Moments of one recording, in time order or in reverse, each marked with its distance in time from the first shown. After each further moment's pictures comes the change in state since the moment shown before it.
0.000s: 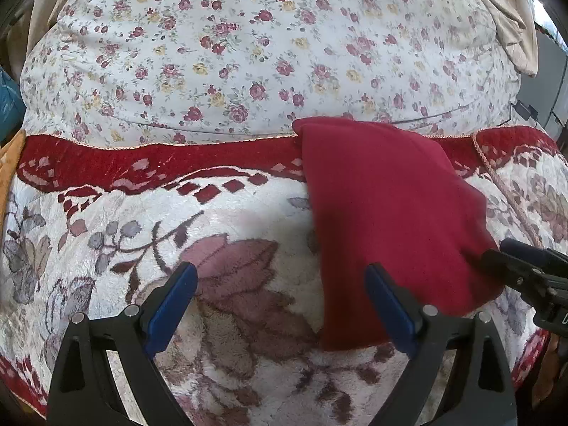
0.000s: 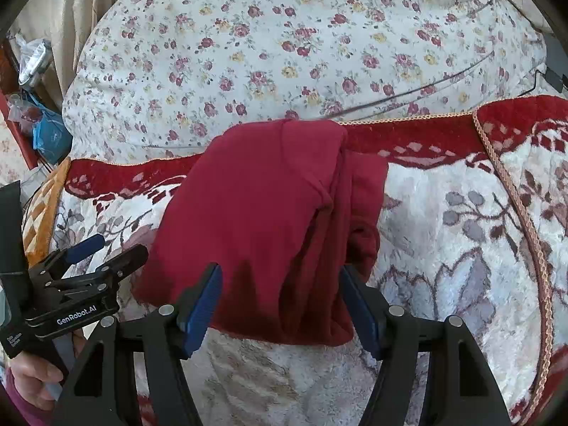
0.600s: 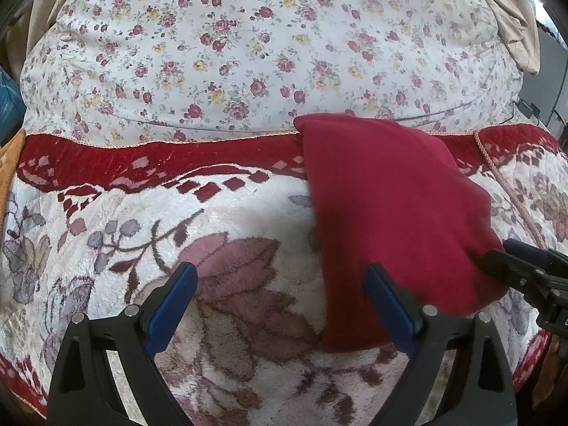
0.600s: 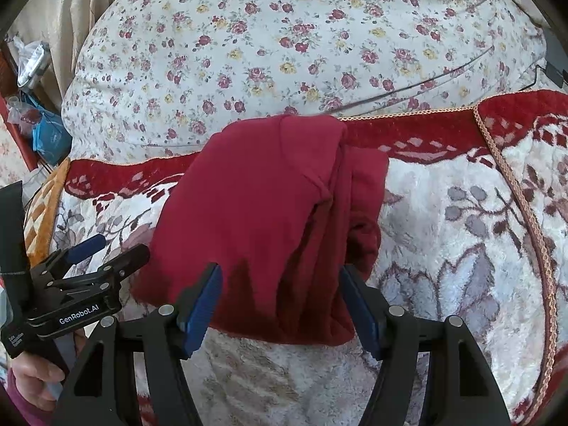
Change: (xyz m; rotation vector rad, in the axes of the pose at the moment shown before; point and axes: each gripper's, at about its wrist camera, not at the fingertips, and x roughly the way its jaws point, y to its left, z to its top) left arm 0.004 0.000 0.000 0.000 0.007 0.006; right arm 0.003 -0.003 -0.001 0.008 0.003 0.012
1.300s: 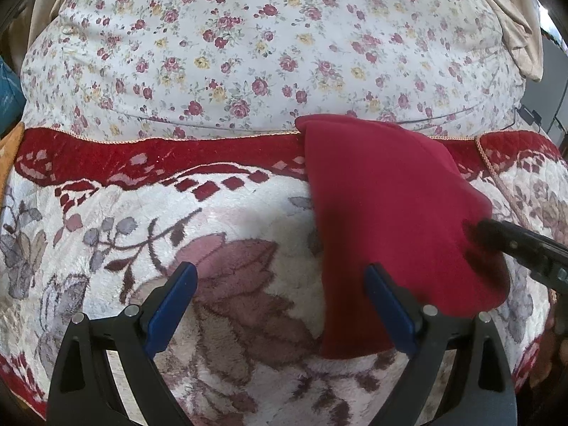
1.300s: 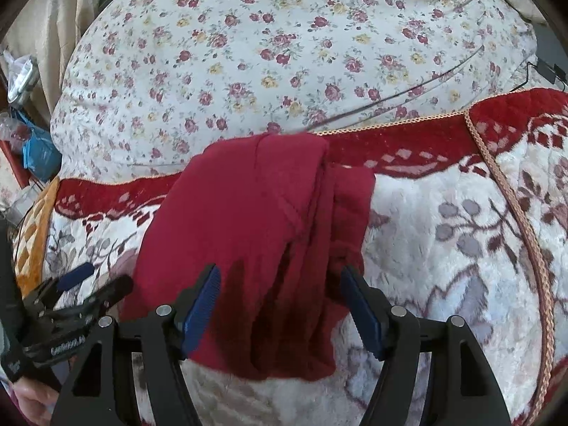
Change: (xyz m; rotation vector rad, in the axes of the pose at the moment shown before) left arm 0.004 0.003 0.003 -0.028 0.005 -0.018; right arm 0.015 -0.015 0.023 0.039 -0.036 -0.029
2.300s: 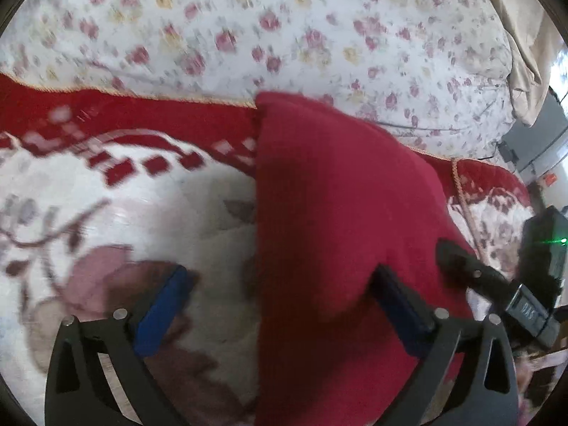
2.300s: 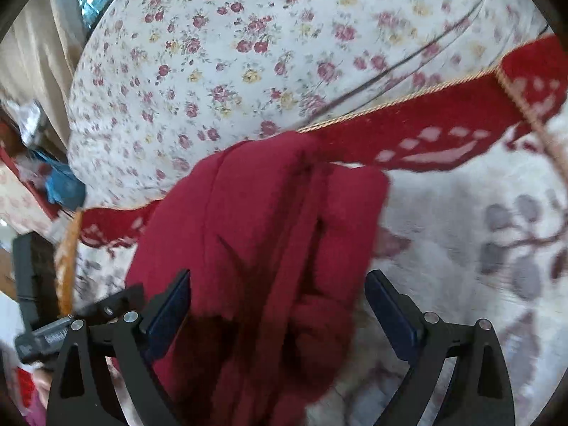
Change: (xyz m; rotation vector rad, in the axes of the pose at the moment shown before) left arm 0.071 -0.012 0.031 -0.180 0.168 -0.283; right arm 0.067 -0.058 0.019 0.138 0.032 0.254
